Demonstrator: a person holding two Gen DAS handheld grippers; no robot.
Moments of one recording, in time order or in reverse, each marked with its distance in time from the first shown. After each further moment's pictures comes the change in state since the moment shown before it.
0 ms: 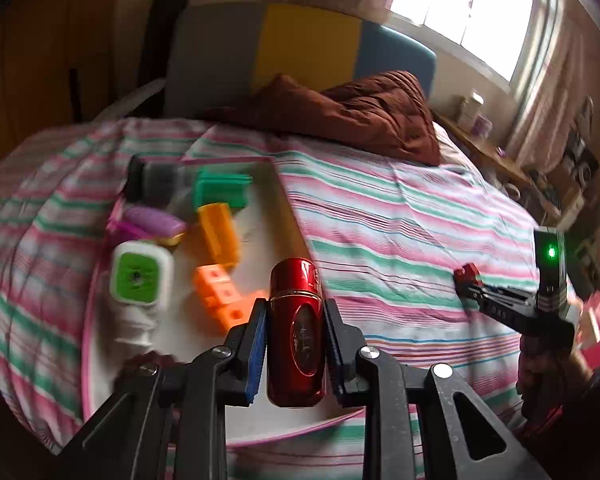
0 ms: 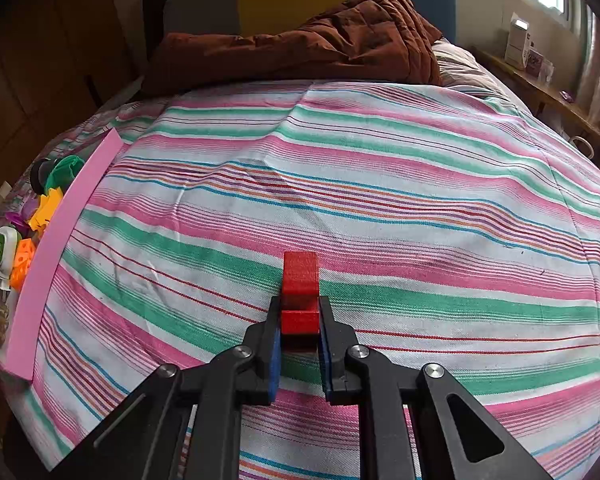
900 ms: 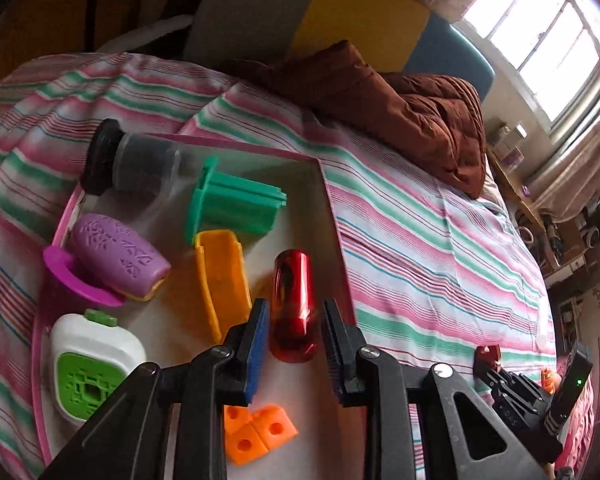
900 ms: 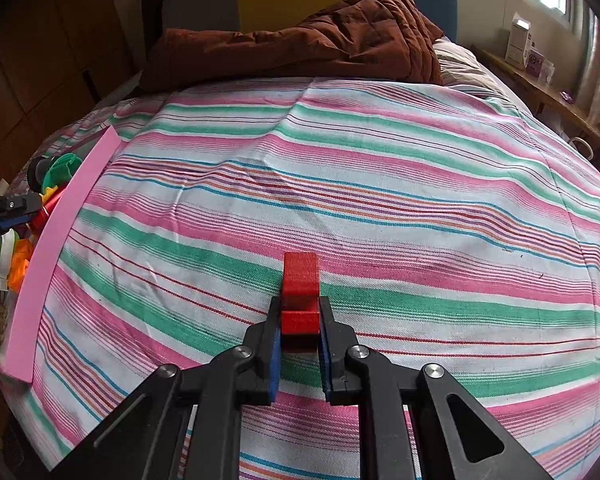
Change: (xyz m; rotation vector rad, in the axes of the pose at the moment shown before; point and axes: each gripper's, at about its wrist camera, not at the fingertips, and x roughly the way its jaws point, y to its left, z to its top) left arm 0.093 0.040 0.065 -0.211 0.138 -0.042; right arm 0.002 0.002 0.006 -0.003 0.018 -0.008
